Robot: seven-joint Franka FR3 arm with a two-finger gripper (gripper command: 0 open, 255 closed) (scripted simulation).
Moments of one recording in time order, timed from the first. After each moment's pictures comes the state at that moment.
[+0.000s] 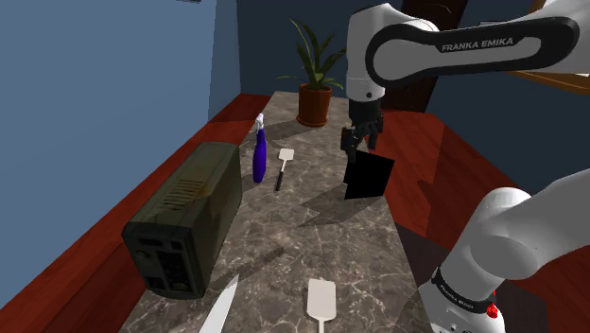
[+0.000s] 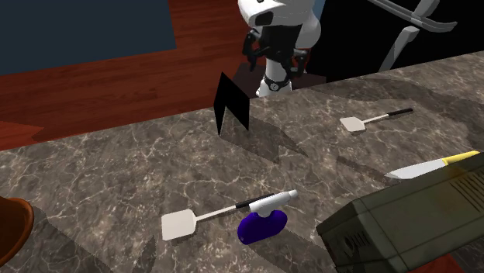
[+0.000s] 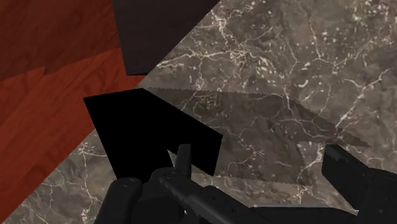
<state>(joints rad) -0.05 -0.56 0.12 -2.33 -0.05 1.63 0.22</state>
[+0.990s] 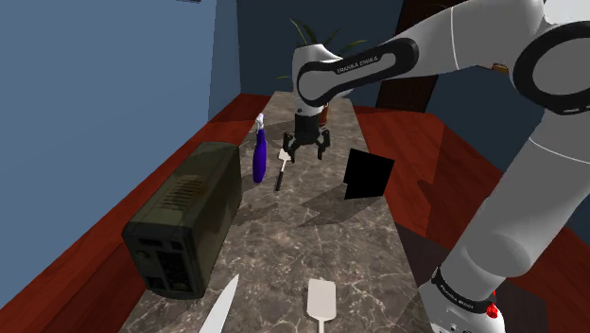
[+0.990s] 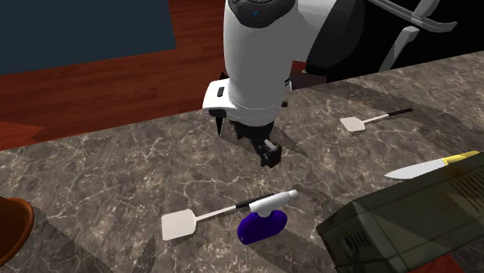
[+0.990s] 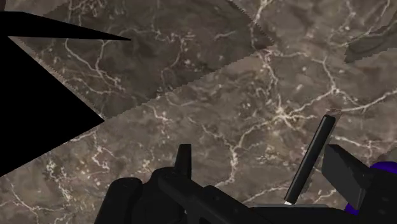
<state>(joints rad) -0.13 -0.01 0.16 -2.04 -0.01 1.93 0.67</state>
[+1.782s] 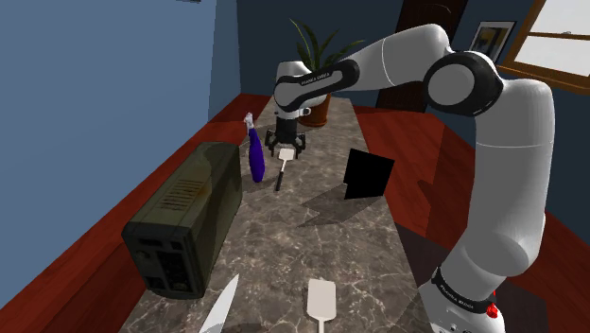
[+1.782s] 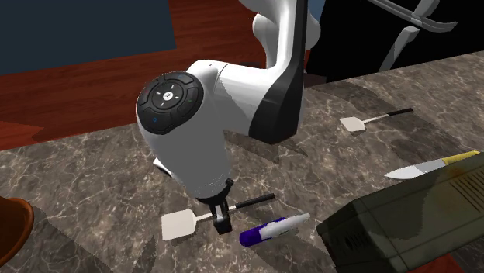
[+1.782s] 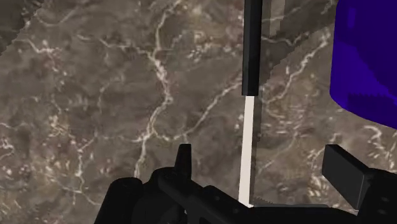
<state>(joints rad) -0.15 0.39 0.11 -1.67 0.01 2.01 0.93</state>
